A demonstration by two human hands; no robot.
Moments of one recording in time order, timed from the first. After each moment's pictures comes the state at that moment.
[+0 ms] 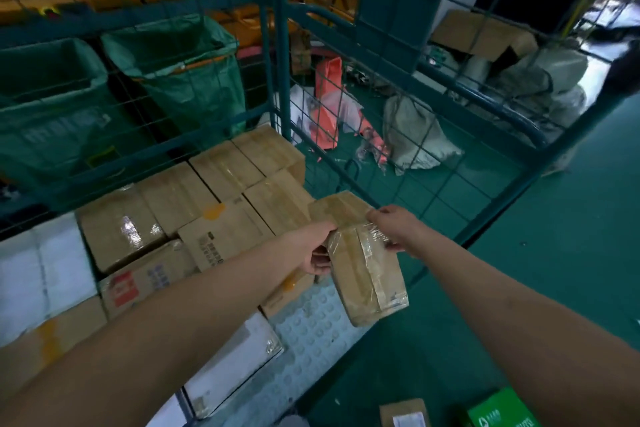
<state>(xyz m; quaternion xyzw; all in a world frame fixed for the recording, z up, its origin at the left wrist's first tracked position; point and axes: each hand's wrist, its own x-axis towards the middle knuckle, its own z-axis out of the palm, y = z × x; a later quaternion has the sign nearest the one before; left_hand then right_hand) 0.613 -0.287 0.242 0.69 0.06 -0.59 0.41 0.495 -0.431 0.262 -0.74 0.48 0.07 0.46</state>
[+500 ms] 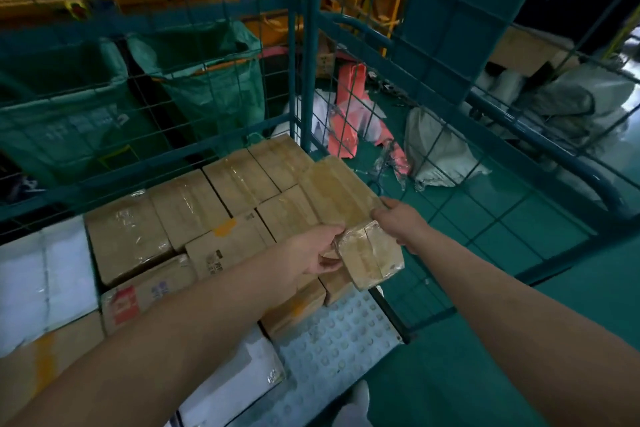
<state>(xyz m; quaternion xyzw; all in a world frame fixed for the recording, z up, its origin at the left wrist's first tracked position) 0.701 -0.333 0.236 0.66 0.08 -0.57 0.47 0.614 -0.489 0.252 -0.80 0.44 0.06 0.41</state>
